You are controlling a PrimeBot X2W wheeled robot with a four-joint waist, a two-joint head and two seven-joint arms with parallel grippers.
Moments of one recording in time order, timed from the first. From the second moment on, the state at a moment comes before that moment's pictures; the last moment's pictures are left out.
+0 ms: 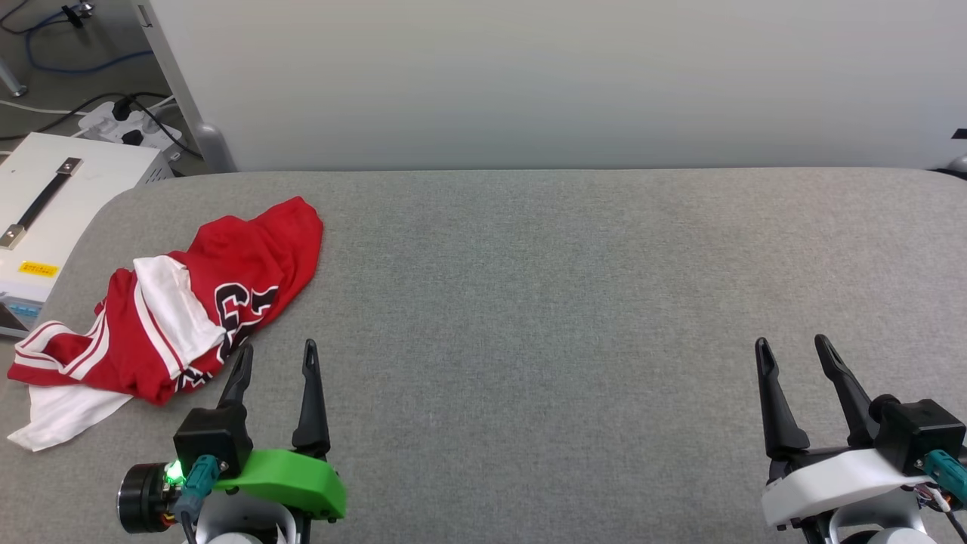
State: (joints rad) left arm 0.02 0.05 -0.02 0.01 -0.11 0.00 -0.14; right arm 0.06 -0.05 -0.02 -0.04 0.17 0.13 -0.14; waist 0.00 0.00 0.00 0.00
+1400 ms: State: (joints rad) left arm -0.01 0.05 0.06 0.04 -0.22 0.02 -0.23; right arm 0.06 -0.05 0.05 -0.09 0.17 0.13 -0.23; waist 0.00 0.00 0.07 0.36
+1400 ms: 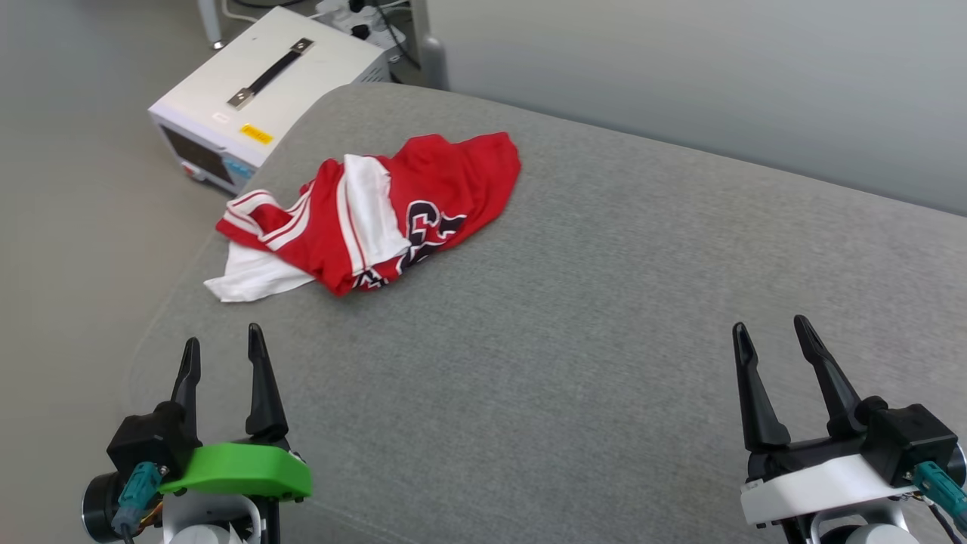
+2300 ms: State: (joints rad) left arm -0.45 0.19 0.13 0.22 -0.29 -0.12 -0.26; right arm -0.02 -0.11 0.08 -0.15 0.17 0.13 -0.25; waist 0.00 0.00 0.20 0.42
